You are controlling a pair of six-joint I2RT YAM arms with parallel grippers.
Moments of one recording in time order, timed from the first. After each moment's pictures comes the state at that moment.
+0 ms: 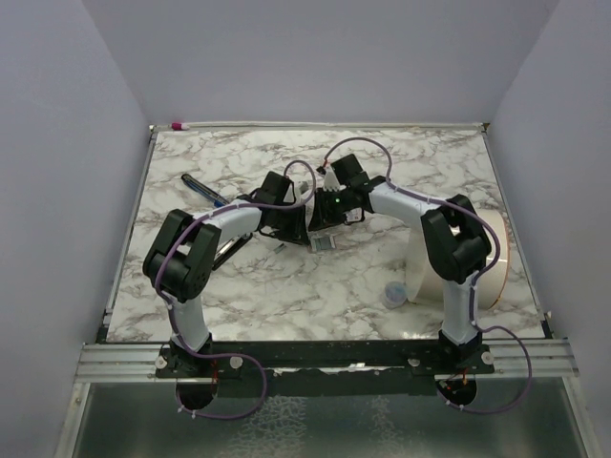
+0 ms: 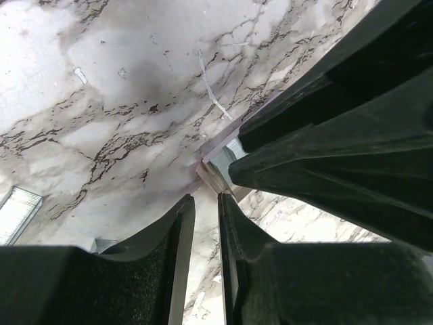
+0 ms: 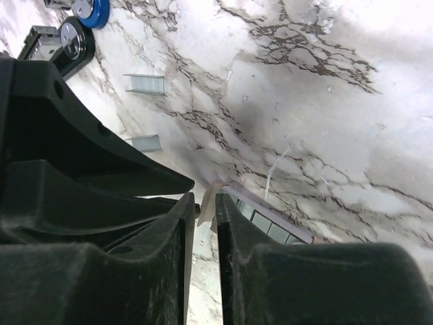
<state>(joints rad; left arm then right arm) -0.49 1.83 1.11 -0.29 0.43 -0.35 0.57 2.01 1.43 -0.35 -0.46 0.39</state>
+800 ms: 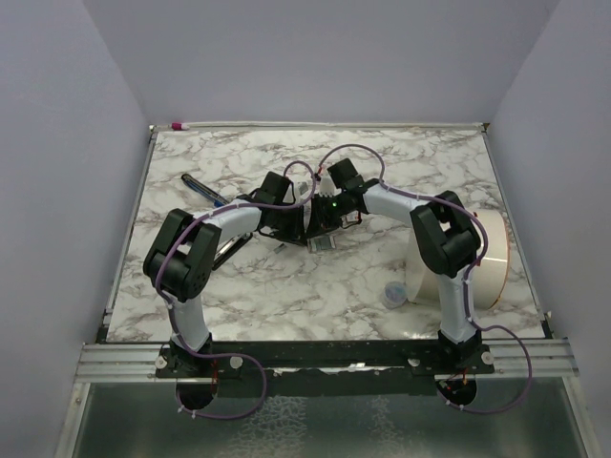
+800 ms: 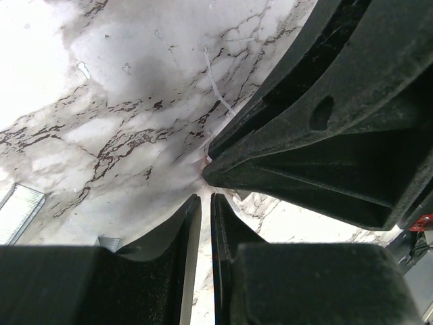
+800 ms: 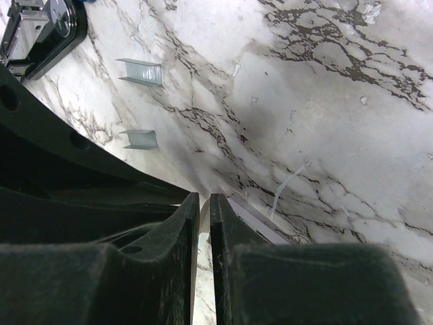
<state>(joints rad) -0.48 1.84 1.11 -0.30 0.43 -0.35 0.56 2.11 1.46 -0.34 -0.58 0.36</state>
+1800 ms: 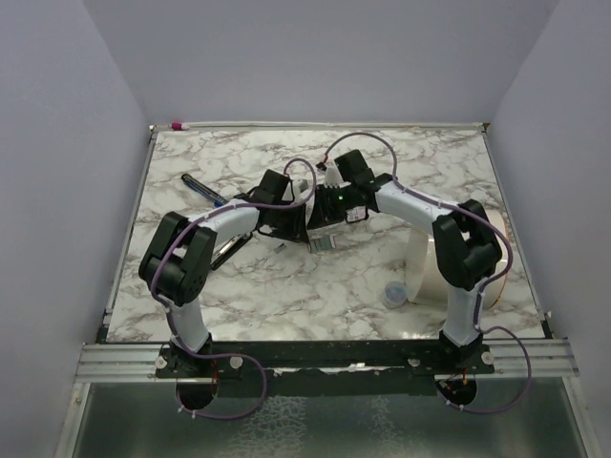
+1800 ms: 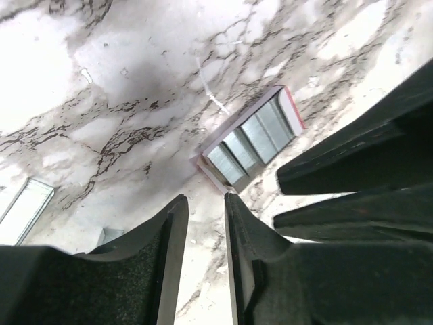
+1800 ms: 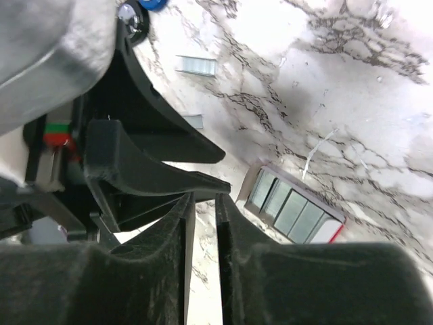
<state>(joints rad) -0.48 1.82 1.12 -0.31 0.42 -0.32 0.56 1.99 1.42 -0.36 -0.58 0.37</state>
